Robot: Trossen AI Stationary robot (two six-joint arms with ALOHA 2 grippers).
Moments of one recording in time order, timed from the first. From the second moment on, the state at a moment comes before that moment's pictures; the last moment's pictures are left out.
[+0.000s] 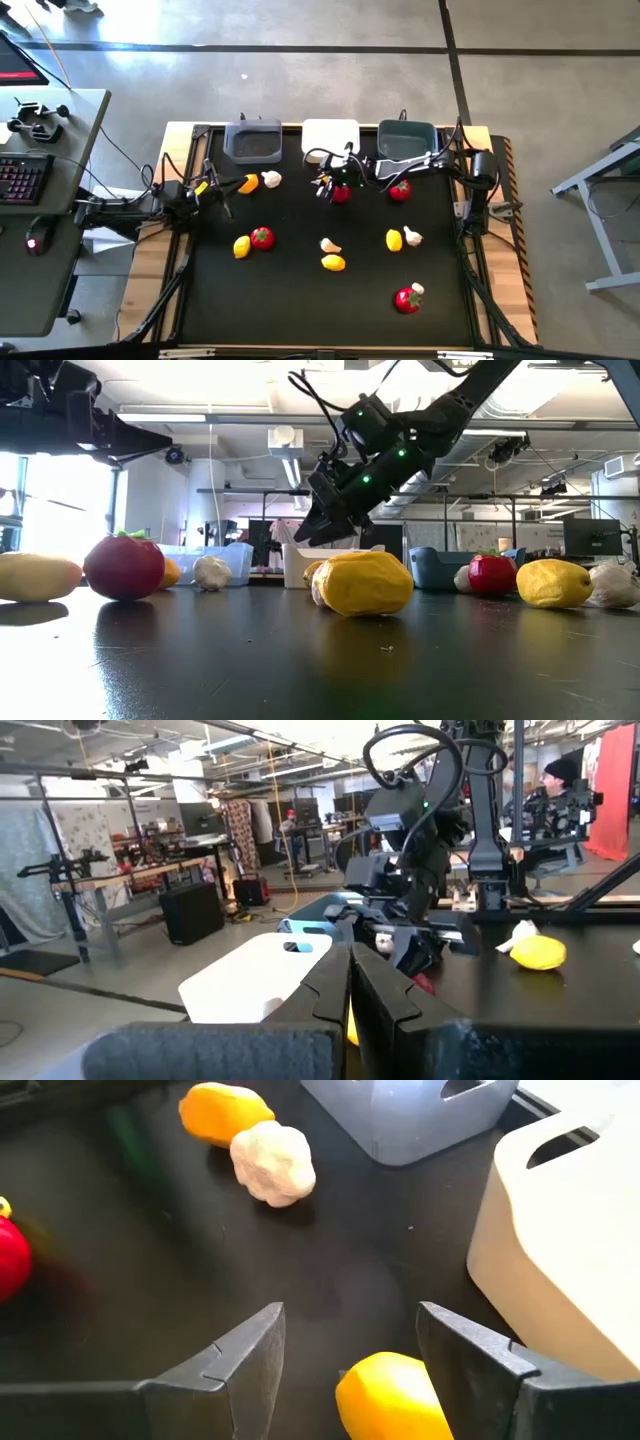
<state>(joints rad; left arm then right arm) 0.03 0.02 0.01 0.13 -0.38 0.19 -0.25 1.90 1.10 0.19 0.07 0.16</state>
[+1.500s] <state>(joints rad) 0.03 0.02 0.01 0.11 -0.38 0.17 -0.23 2.22 1.66 -0.62 0.15 -0.58</state>
